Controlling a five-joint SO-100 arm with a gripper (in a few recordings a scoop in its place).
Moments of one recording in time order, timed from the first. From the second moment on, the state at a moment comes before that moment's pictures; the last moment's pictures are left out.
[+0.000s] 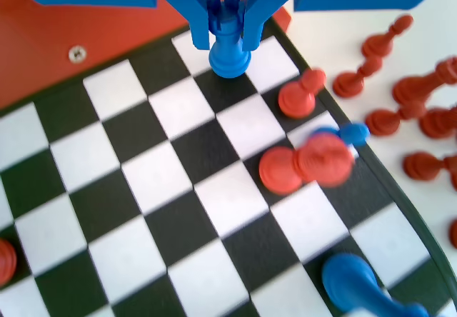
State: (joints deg) arm 15.1 51.1 71.5 62.8 -75.5
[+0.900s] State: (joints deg) arm 14.2 51.1 72.8 62.8 -76.6
